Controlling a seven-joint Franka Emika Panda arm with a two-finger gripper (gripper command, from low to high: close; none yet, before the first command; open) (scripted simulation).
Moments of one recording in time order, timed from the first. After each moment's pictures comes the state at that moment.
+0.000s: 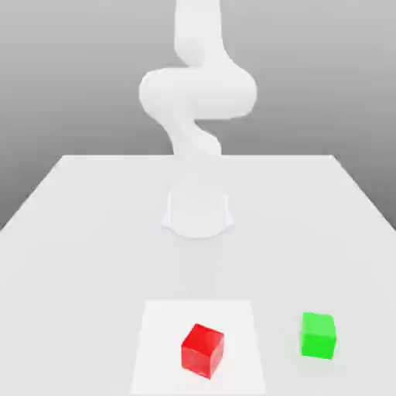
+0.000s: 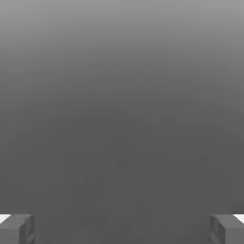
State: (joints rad) arm -0.02 -0.71 0.02 -2.33 0.00 2.34 0.85
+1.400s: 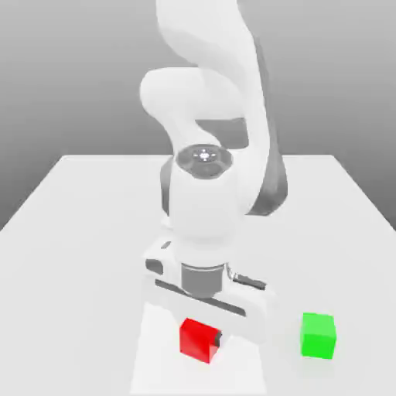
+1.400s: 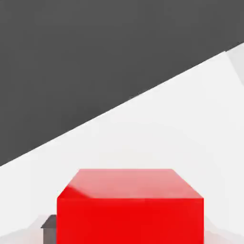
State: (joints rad) arm -0.07 0.15 0.12 -2.59 -0.04 2.73 1.29
